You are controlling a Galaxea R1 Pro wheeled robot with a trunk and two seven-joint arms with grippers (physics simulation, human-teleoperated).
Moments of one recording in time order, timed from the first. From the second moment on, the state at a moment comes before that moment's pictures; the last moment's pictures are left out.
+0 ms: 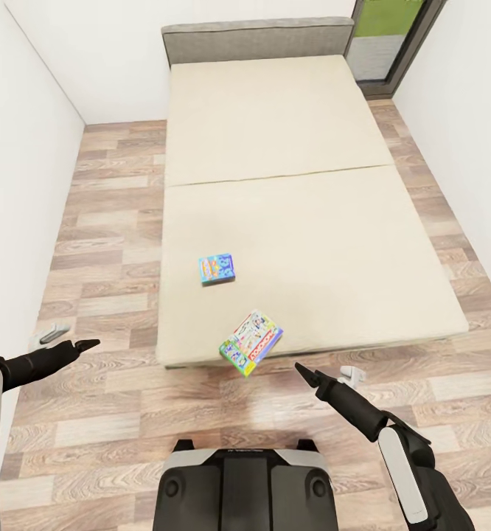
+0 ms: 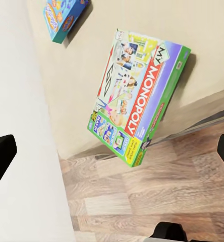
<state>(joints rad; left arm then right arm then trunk) -0.62 0.24 0.60 -1.28 0.00 1.03 -0.62 -0.28 0.01 -0.15 -1.38 -0.50 0.51 0.53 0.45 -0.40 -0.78</state>
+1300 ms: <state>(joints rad) -0.55 0.24 0.60 -1.29 0.00 1.04 -0.62 -0.28 0.01 -0.15 -1.38 -0.51 0.52 0.54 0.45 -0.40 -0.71</state>
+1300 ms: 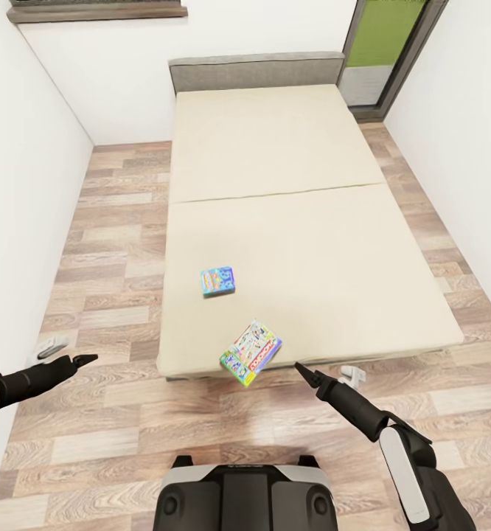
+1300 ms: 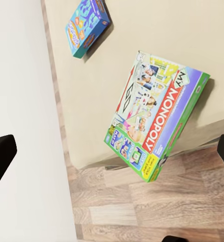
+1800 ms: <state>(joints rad) -0.53 0.24 0.61 -1.30 0.01 1.04 -0.62 -0.28 0.01 -0.15 -1.38 -0.50 0.52 0.54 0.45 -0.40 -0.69</state>
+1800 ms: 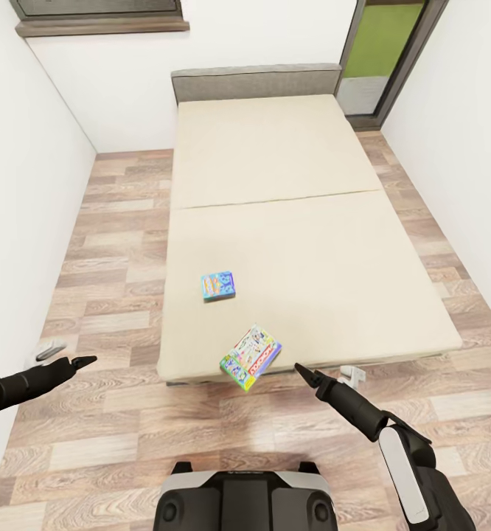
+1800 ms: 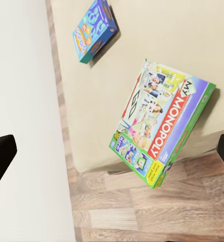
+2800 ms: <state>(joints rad) -0.53 0.24 0.61 -1.31 0.01 1.03 -0.62 -0.28 0.01 -0.15 -1.38 -0.50 0.52 0.53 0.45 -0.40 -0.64</state>
